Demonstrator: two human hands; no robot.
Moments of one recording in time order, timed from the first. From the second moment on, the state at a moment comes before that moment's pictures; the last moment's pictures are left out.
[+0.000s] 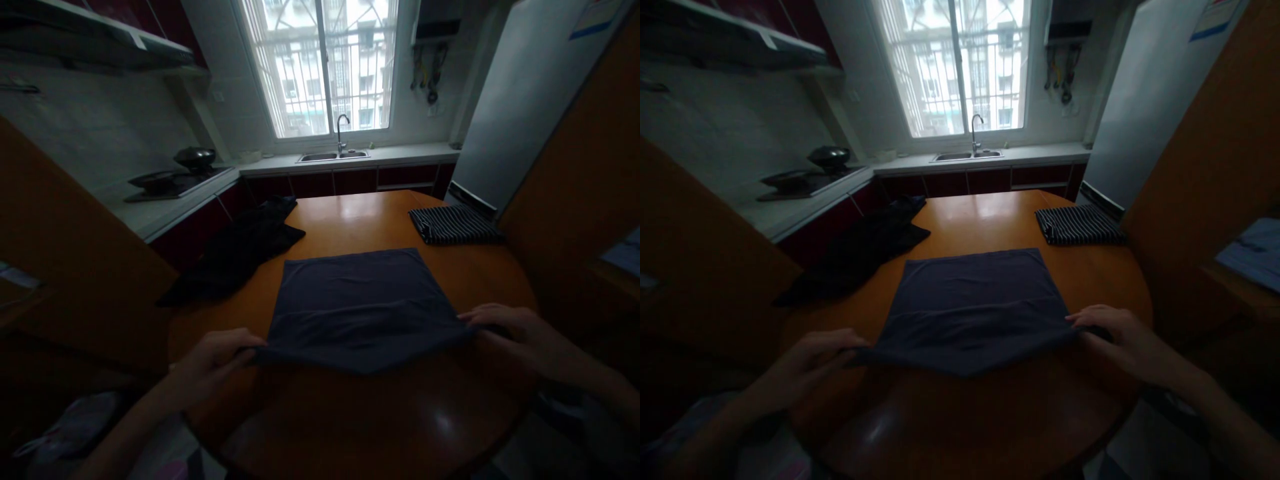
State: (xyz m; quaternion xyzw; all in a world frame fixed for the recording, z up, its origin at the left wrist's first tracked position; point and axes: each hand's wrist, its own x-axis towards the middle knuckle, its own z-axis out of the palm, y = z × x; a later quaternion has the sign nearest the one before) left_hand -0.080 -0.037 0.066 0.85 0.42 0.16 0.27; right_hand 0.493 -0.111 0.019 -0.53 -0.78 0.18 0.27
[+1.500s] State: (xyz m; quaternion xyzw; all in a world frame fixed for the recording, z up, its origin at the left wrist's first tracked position) left_hand 0.128 0.124 -0.022 0.91 0.39 0.04 0.10; right_hand 0.316 0.074 -0.030 -0.61 -0.78 0.10 0.14
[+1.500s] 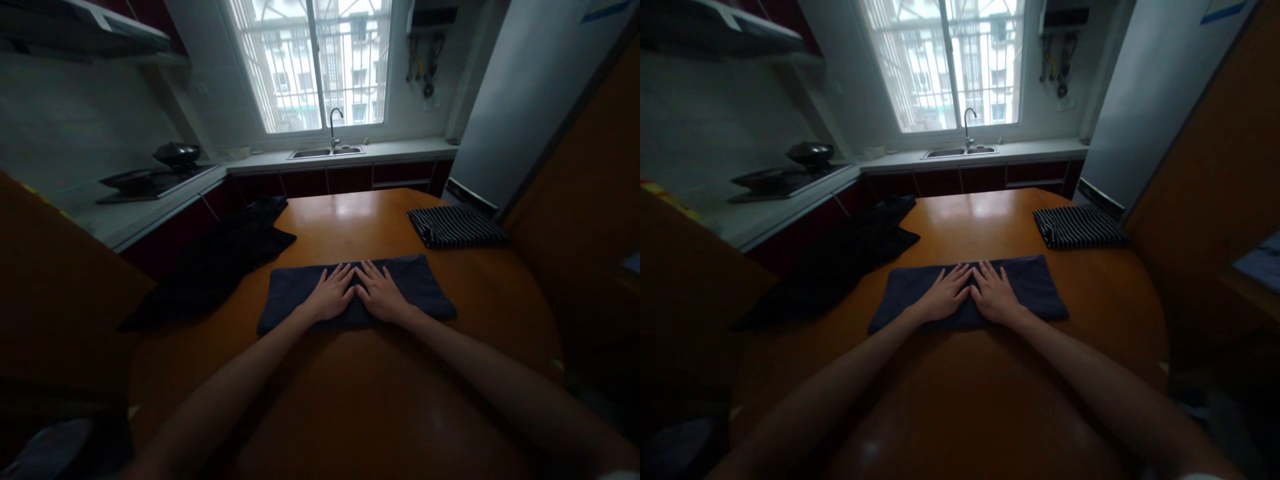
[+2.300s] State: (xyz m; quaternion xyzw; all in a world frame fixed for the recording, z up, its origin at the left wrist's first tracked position) left_hand 0.099 0.082 -0.004 0.93 0.34 0.14 0.05; right_hand 0.468 0.093 -0.023 -0.81 -0.56 0.08 0.16
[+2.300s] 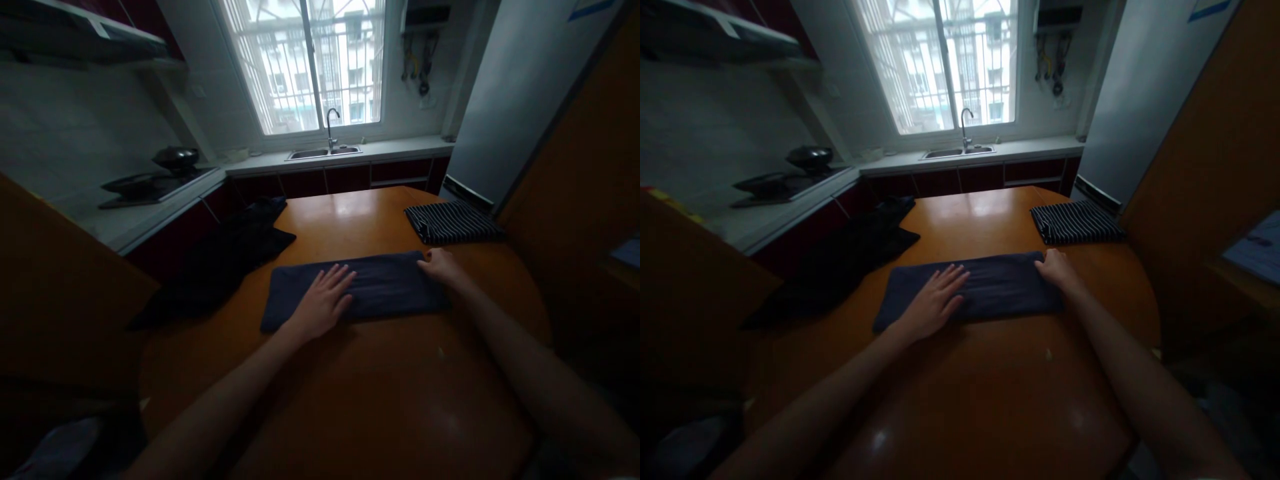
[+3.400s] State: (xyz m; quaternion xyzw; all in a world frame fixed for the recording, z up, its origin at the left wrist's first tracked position) left_hand -0.025 0.194 -0.009 0.66 0.64 0.27 0.30; right_hand 0.351 0.056 -0.031 -0.52 -0.83 0.11 0.15
